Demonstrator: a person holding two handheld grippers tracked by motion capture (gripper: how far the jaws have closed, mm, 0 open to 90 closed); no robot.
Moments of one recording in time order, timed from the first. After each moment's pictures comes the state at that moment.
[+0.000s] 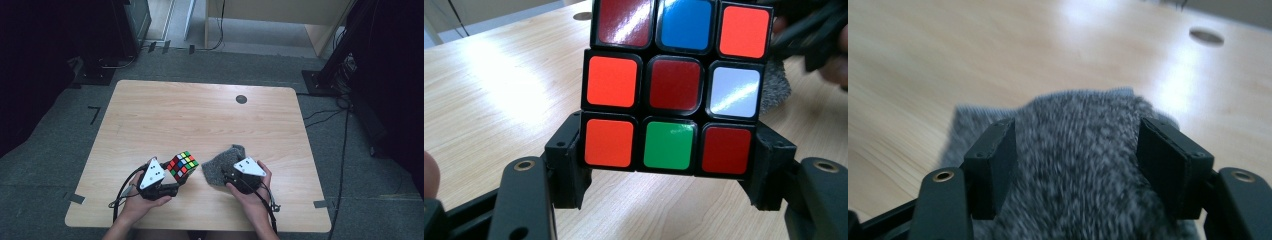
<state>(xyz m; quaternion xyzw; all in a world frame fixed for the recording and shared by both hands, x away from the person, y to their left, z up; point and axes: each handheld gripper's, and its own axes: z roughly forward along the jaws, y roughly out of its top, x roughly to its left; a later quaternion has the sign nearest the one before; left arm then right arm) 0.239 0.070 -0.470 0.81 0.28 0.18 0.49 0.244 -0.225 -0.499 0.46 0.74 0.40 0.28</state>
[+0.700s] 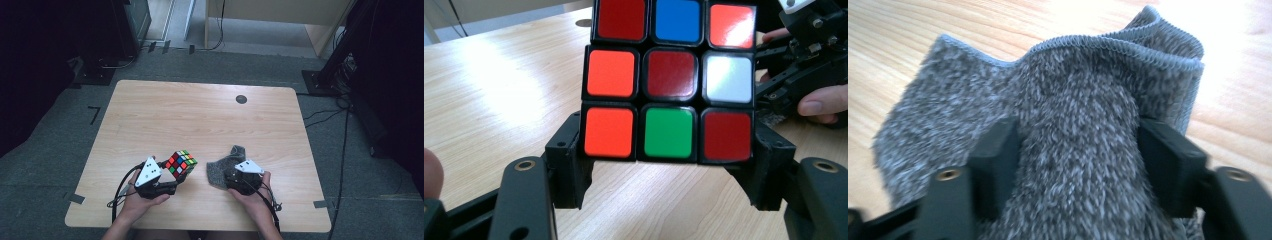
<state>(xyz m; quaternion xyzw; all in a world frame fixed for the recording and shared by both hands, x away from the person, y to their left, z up) 0.241 0.075 -0.466 0.79 0.29 0.16 0.51 0.248 -0.235 -0.522 0.50 0.75 0.36 0.23</state>
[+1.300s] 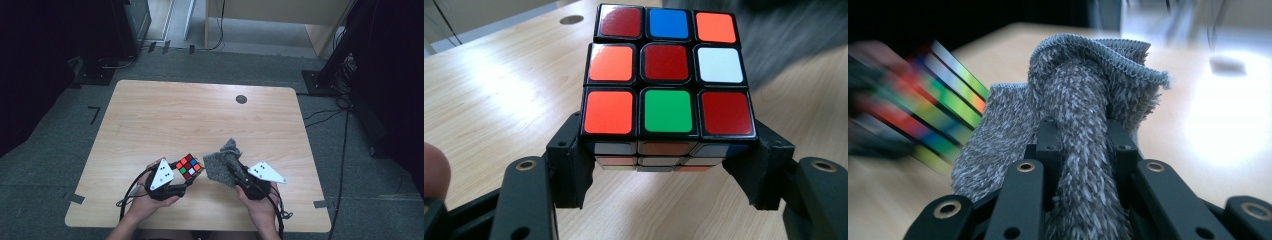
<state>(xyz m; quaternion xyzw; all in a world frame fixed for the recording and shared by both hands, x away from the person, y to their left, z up) 0.236 0.043 -0.472 0.82 0.25 0.20 0.47 0.208 -0.240 -0.452 0.44 0.68 0.54 0.23</state>
